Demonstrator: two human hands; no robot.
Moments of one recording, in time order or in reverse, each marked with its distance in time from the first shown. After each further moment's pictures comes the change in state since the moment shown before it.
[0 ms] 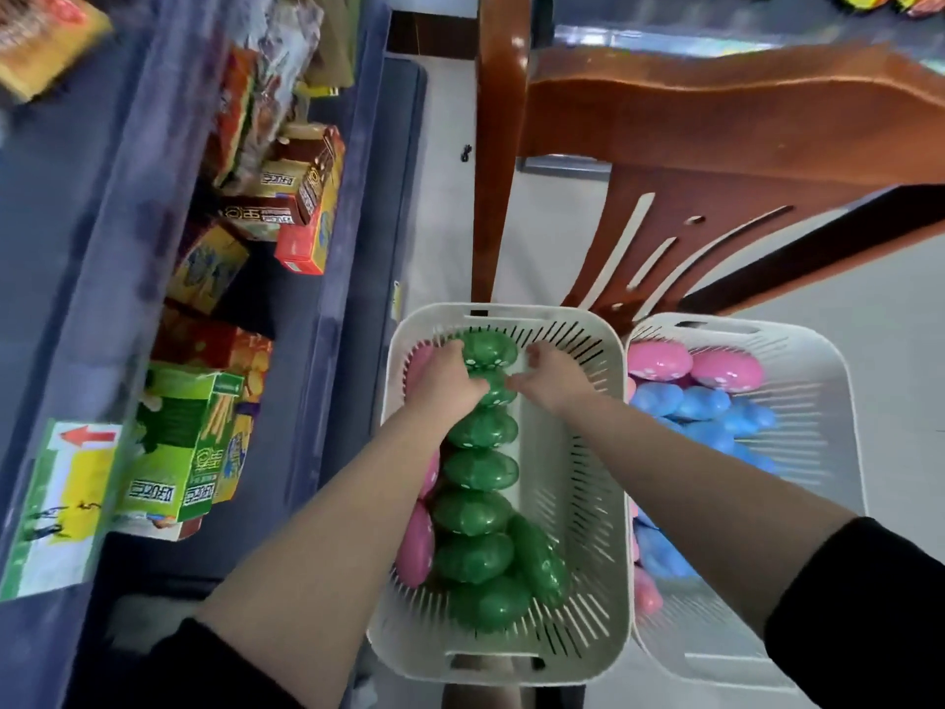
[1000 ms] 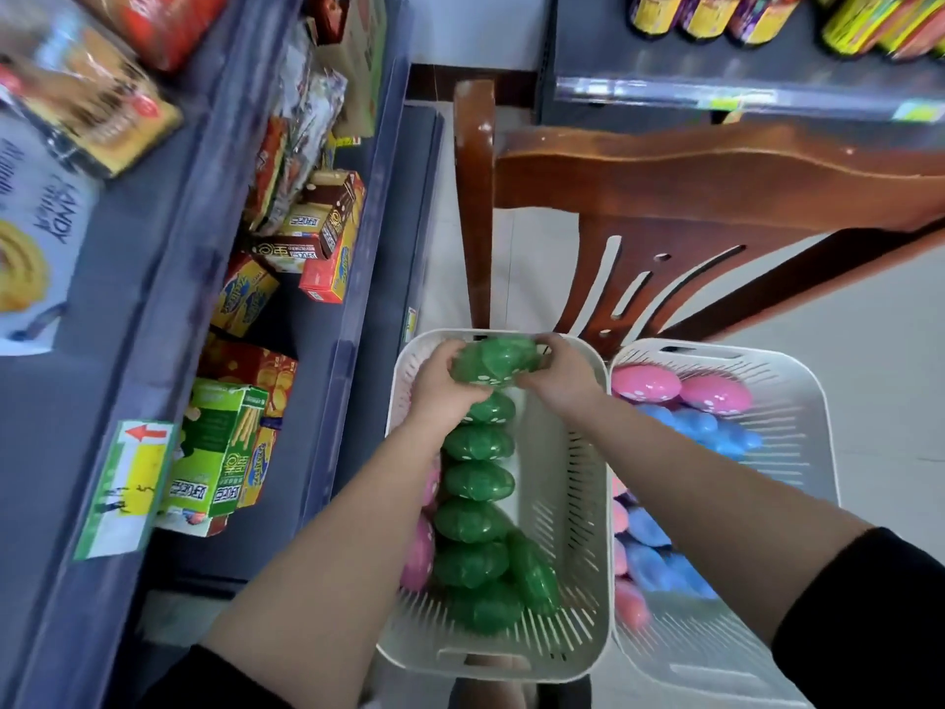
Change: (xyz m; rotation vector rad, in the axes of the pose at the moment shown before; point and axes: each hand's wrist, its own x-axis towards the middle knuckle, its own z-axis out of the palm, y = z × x) left_hand -0.022 0.019 -0.014 -0.612 0.101 -0.018; right_hand -0.008 0.001 -0.031 0.280 0.099 -0.128
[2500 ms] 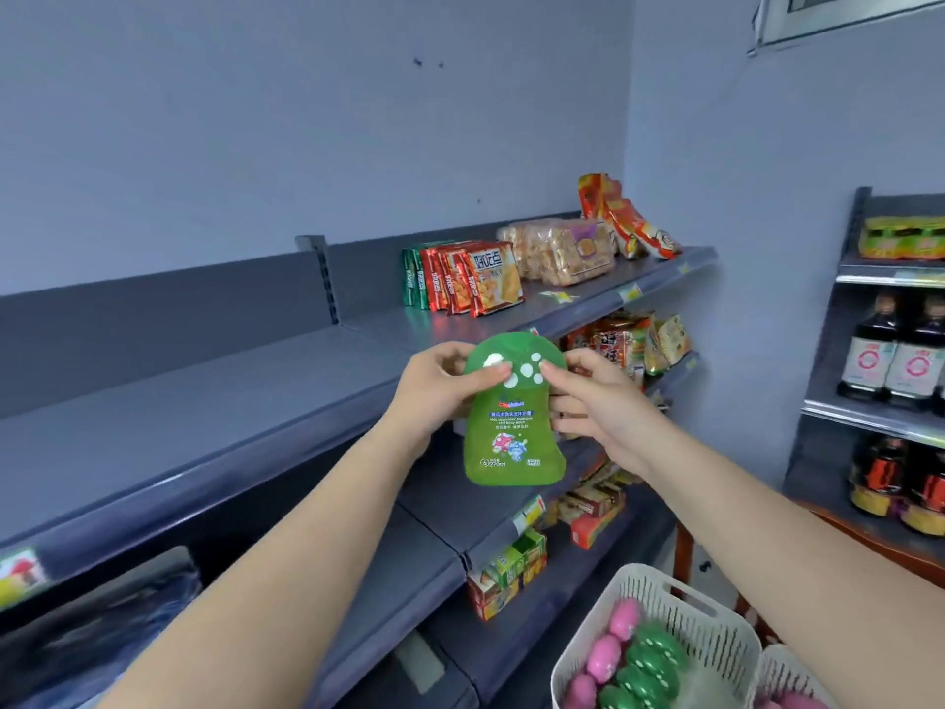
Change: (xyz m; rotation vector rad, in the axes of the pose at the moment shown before) left_hand -0.609 0.141 -0.204 -0.296 0.665 0.708; right_hand -0.541 -0.237 -0.055 0.392 -0.644 -0.909
